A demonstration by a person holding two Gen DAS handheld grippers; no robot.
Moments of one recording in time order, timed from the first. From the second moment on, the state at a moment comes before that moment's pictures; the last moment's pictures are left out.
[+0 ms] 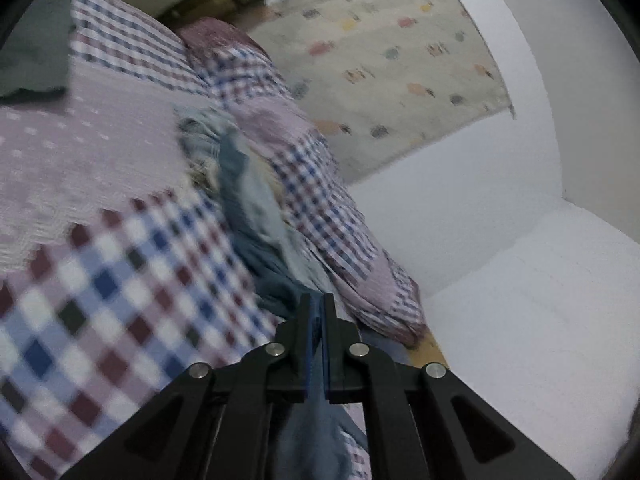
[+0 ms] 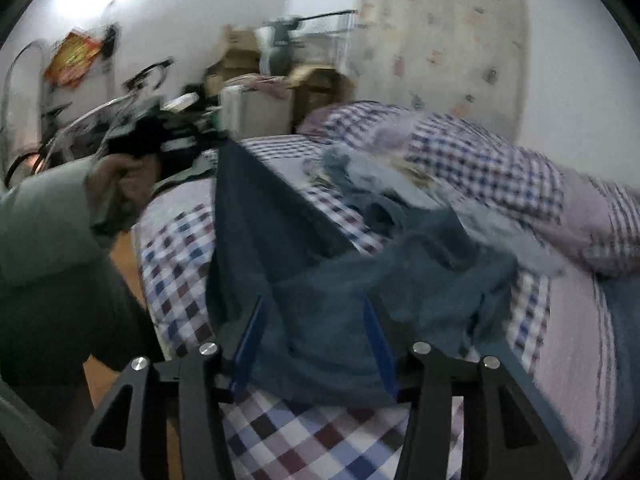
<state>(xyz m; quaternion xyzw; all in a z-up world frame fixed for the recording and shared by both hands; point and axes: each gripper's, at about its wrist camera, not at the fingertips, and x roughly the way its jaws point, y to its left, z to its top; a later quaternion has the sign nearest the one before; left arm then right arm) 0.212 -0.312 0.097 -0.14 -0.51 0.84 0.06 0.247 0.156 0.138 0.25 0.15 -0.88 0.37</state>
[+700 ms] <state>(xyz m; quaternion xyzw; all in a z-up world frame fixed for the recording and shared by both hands) 0.198 -0.327 0.002 -0.34 -0.50 0.79 0.04 0.231 0.177 0.077 0.33 0.01 -0.90 0.29</state>
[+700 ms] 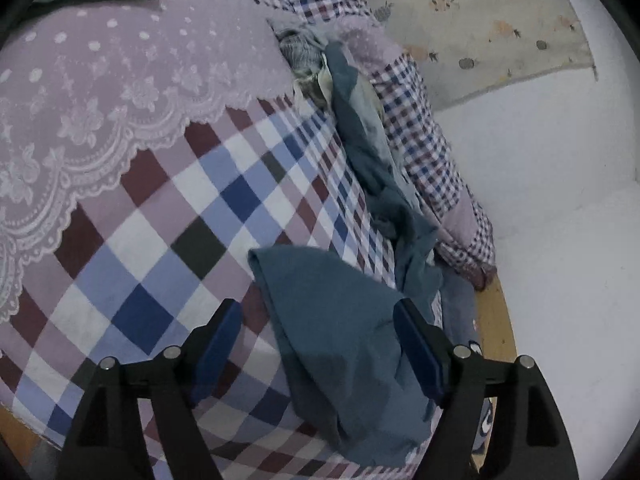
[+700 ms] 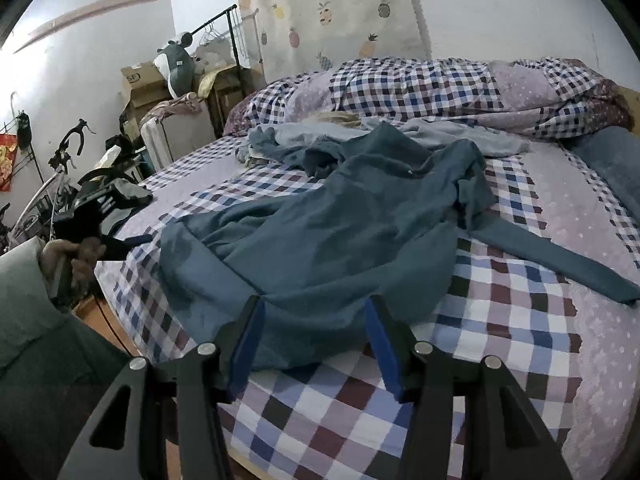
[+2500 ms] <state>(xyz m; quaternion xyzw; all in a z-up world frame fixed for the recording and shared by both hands) 0.189 -0.153 0.325 -0.12 -0.49 0.76 0.42 0.255 0.103 0.059 0.29 -0.02 -0.93 0.22</state>
